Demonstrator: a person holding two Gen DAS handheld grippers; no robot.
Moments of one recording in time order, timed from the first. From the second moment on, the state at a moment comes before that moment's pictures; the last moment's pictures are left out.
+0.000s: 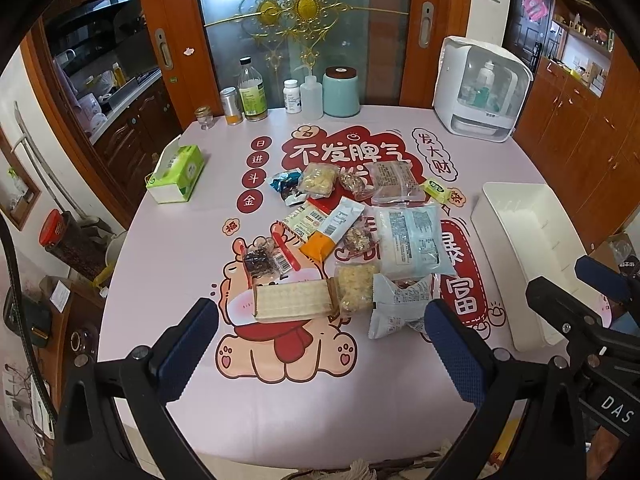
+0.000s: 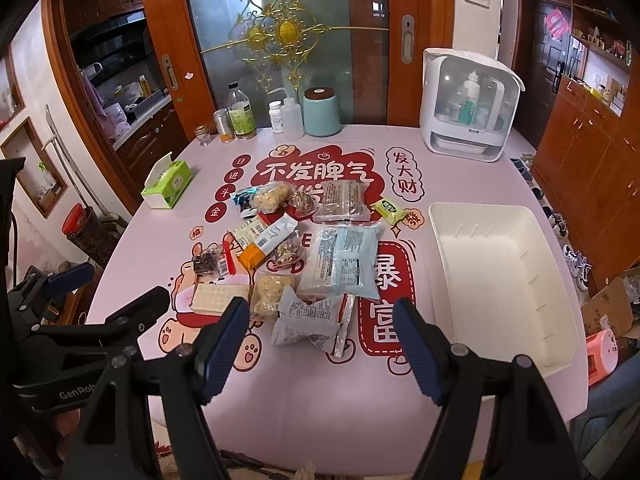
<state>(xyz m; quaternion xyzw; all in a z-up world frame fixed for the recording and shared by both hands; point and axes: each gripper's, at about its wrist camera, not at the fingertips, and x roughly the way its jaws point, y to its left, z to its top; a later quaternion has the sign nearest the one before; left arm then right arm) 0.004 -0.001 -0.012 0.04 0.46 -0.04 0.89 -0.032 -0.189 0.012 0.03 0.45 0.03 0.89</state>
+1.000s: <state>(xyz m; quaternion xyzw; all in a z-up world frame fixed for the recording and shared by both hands) 0.007 0.004 -0.013 0.04 0.46 -0.04 0.88 -0.027 -0.177 0.008 0.02 0.45 0.03 0.89</state>
